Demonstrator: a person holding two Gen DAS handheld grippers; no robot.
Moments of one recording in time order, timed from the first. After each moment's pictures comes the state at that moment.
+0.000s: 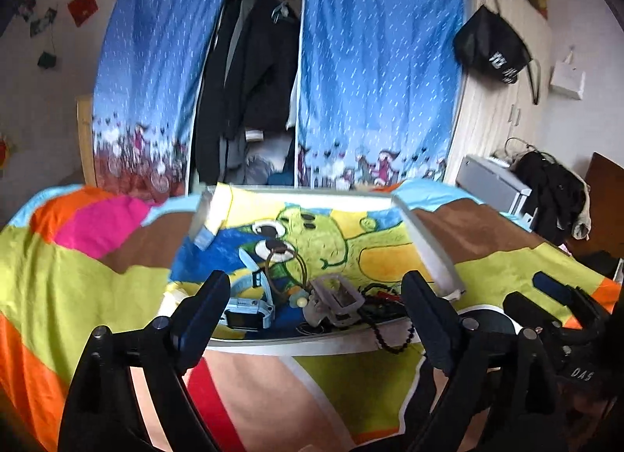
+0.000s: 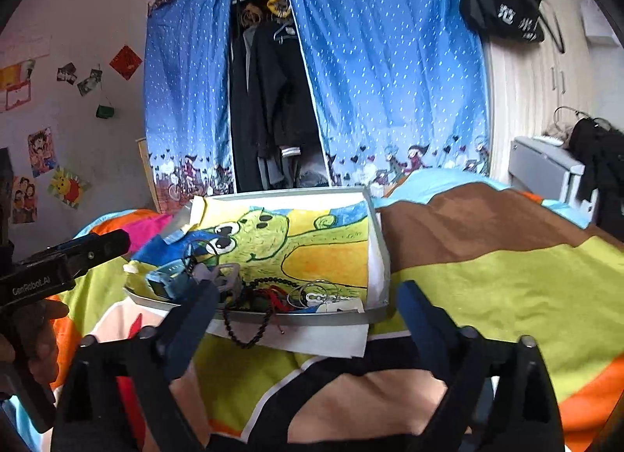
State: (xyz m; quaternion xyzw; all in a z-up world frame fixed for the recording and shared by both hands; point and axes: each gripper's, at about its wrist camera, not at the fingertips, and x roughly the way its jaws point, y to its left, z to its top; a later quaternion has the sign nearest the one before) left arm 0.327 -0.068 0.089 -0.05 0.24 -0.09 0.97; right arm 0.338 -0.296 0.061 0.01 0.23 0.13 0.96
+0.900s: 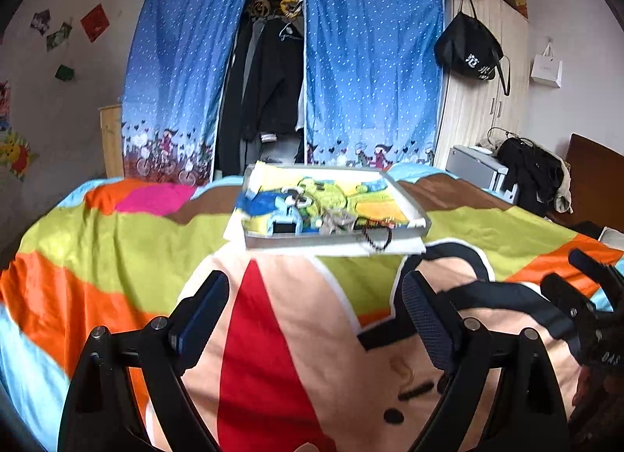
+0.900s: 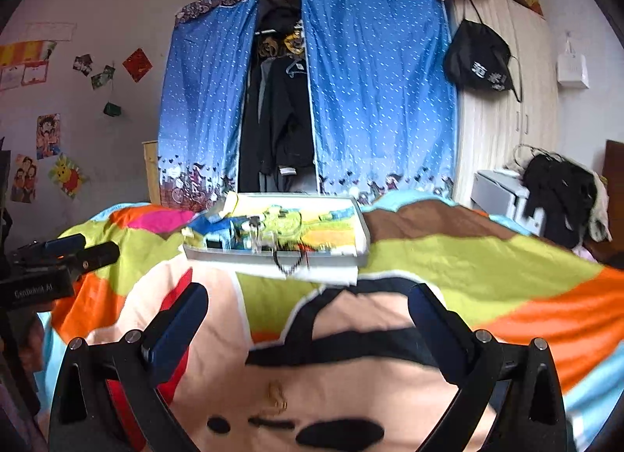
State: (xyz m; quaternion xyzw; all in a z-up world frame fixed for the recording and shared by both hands) left arm 0.147 -0.051 0.082 -0.04 0.24 -0.08 0.97; right arm 0.140 -0.271 0.070 -0.03 0.19 0.09 0.98
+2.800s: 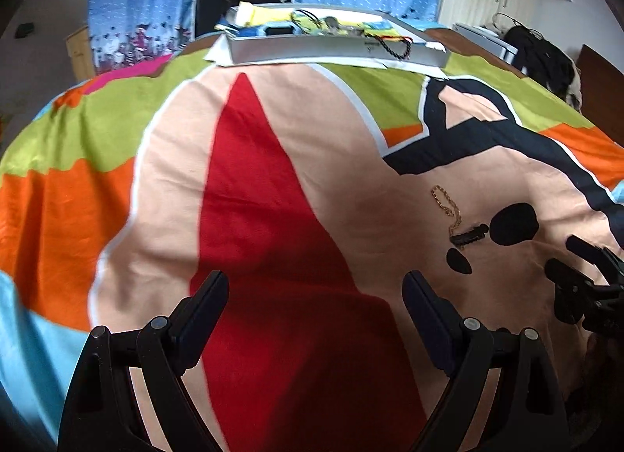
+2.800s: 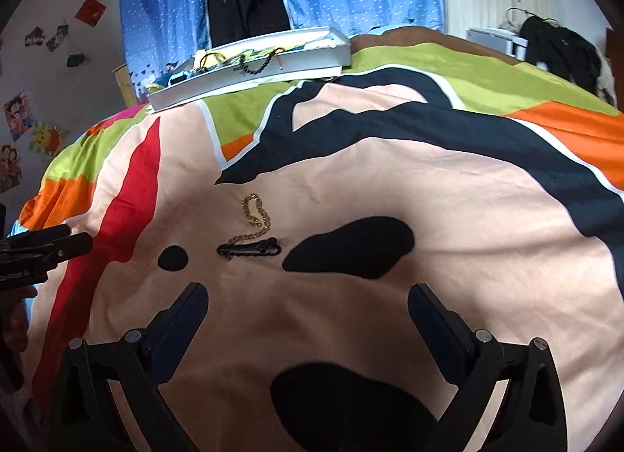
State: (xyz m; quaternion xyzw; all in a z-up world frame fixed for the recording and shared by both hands) left arm 0.154 -0.047 -0.060 0.01 0.44 -0.12 0.89; right arm 0.133 -0.298 -0.080 0.03 0.40 0.09 0.91
